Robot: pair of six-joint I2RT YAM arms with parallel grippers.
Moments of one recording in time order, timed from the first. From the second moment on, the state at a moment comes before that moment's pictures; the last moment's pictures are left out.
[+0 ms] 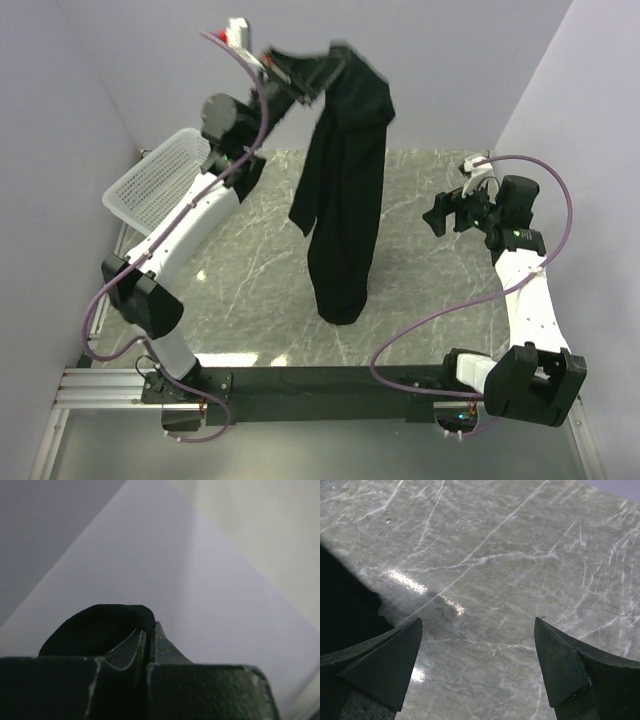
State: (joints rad) left arm -0.57 1.73 1.89 0.61 0.30 -1.13; right arm -0.20 1.14 0.99 -0.37 -0.64 -0.30
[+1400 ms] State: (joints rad) left arm -0.48 0.80 0.68 -0.20 -0.35 -0.63; right arm 0.16 1.26 0.90 -0.56 -0.66 -0.54
